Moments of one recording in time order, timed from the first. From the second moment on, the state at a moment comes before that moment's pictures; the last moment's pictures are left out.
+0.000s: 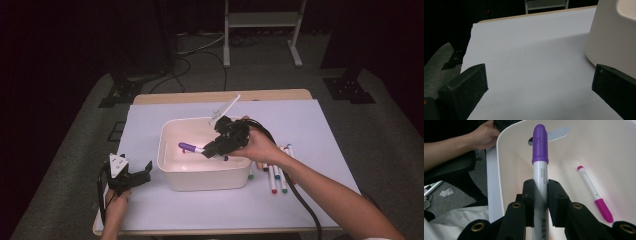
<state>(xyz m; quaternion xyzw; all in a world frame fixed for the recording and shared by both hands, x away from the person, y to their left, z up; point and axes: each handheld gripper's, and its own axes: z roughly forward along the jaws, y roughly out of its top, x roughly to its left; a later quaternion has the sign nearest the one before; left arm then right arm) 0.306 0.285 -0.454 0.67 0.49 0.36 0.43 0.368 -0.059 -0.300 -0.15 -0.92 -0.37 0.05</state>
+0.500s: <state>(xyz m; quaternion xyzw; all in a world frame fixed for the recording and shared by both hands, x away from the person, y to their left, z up) 0.306 0.286 -0.454 0.67 0.49 0.36 0.43 0.375 -0.026 -0.325 -0.11 -0.93 -0.34 0.06</state>
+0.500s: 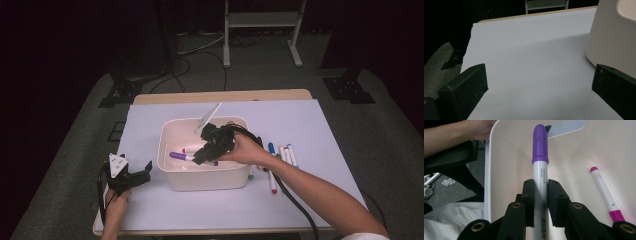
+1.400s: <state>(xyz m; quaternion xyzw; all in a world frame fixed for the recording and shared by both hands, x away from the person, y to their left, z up) 0.306 0.286 -0.454 0.67 0.49 0.36 0.43 0.376 -0.006 -0.349 -0.10 -0.96 -0.26 0.07</state>
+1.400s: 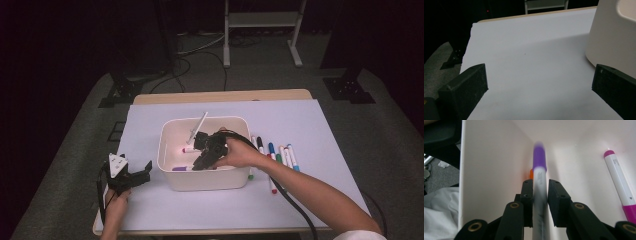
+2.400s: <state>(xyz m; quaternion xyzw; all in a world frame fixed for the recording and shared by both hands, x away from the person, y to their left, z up) 0.306 0.285 -0.454 0.67 0.49 0.36 0.43 0.365 -0.125 -0.276 -0.17 -0.91 -0.37 0.00</state>
